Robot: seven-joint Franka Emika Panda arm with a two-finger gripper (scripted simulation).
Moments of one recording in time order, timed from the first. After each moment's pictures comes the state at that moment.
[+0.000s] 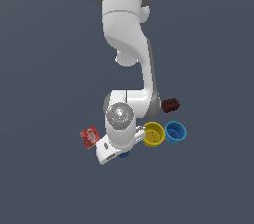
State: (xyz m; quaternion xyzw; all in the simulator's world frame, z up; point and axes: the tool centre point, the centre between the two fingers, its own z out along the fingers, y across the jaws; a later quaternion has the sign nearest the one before) arm 0.139 -0.018 0.039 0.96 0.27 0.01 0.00
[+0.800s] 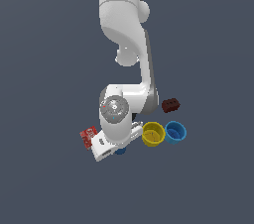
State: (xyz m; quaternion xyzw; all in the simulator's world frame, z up) arm 0.132 -0.029 0.062 0.96 0.27 0.00 0.00
